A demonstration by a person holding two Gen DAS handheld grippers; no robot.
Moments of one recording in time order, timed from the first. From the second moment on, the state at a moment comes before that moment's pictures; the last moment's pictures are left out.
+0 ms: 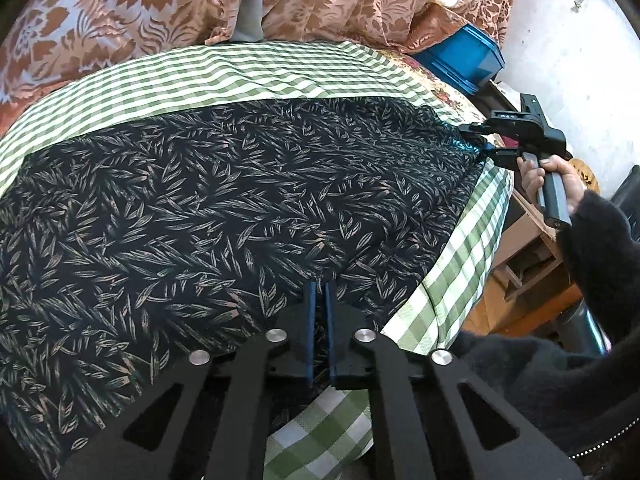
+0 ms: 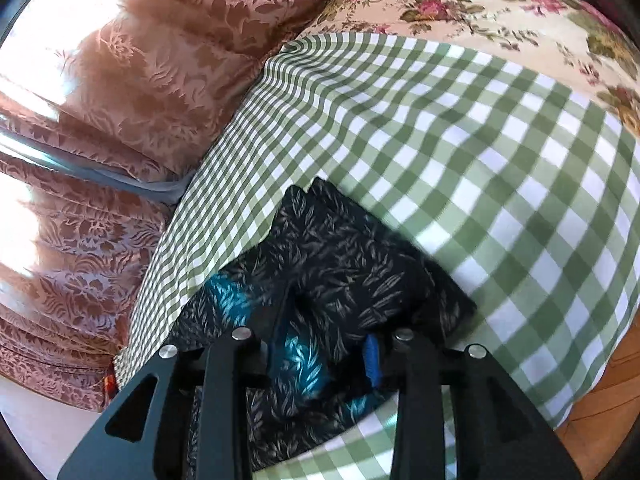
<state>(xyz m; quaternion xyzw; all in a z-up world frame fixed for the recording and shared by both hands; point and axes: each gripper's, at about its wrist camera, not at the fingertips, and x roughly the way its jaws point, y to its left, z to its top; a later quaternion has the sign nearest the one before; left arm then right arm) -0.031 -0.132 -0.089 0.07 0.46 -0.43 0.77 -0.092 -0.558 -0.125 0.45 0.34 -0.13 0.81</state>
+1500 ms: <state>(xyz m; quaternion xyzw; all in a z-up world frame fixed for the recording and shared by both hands) -0.017 -0.080 -0.069 -0.03 0.48 -0.46 0.74 0.000 -0.562 -0.097 0.27 0.42 -0.17 0.85</state>
